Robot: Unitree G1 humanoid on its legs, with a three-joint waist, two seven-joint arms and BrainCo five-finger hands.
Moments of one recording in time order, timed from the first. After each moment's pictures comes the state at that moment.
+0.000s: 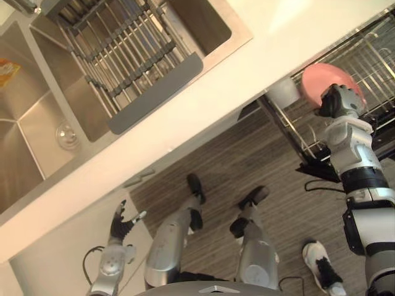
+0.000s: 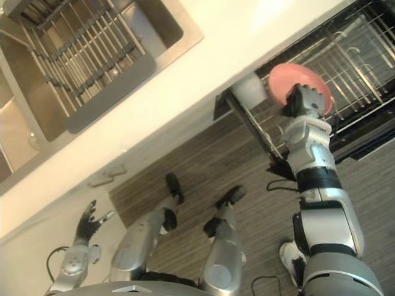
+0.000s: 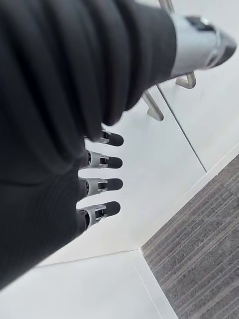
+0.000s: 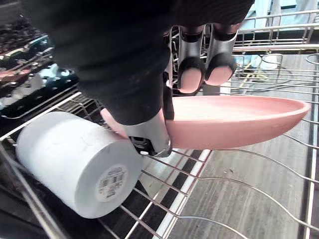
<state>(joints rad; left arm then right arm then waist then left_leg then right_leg) 0.13 0.16 -0.09 0.72 0.00 -0.41 0.25 -0.80 -0.78 0.12 0.74 -0.59 0.13 -0.20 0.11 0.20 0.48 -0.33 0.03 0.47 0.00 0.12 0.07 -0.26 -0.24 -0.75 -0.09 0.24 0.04</state>
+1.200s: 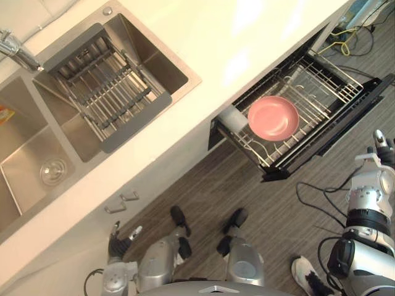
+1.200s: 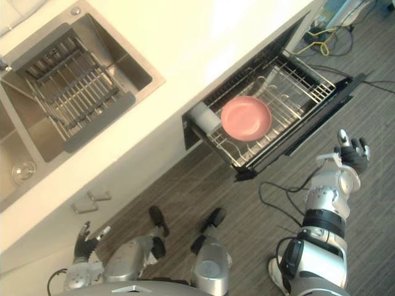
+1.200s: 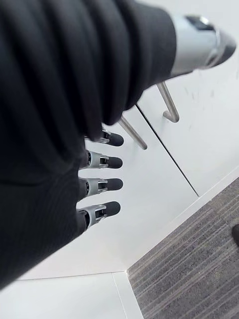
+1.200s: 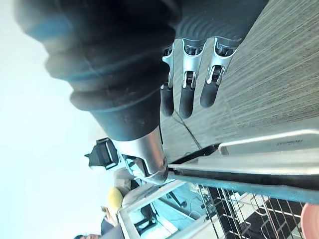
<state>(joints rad) 0.19 0.08 -0.03 0.84 -0.02 -0.39 0.34 -0.43 -0.59 -0.57 0.65 0.93 -0.07 -0.36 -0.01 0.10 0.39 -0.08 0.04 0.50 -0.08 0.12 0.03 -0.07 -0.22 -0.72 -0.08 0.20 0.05</state>
